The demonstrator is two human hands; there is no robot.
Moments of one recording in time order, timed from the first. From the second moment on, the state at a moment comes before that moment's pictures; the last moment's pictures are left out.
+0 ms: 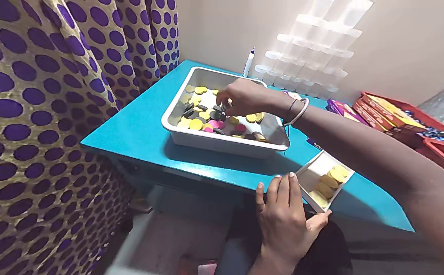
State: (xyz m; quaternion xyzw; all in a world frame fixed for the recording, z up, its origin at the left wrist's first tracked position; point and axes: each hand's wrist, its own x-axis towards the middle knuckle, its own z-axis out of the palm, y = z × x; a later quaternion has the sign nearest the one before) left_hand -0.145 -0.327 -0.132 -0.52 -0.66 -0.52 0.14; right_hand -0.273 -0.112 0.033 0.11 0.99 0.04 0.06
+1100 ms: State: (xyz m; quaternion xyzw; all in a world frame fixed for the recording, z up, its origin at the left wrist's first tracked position) left_hand -0.138 -0.323 -0.134 -0.51 -0.66 -0.53 0.15; right_hand -0.271 -0.093 0.026 0.06 1.00 -0.03 0.05
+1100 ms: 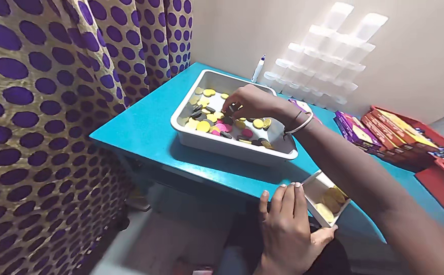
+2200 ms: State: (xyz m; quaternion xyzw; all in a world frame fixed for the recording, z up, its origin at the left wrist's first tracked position) left_hand -0.127 -0.323 -0.131 -0.51 -0.66 -0.53 0.15; right_hand -0.273 -0.048 0.019 0.12 0.98 0.04 0.12
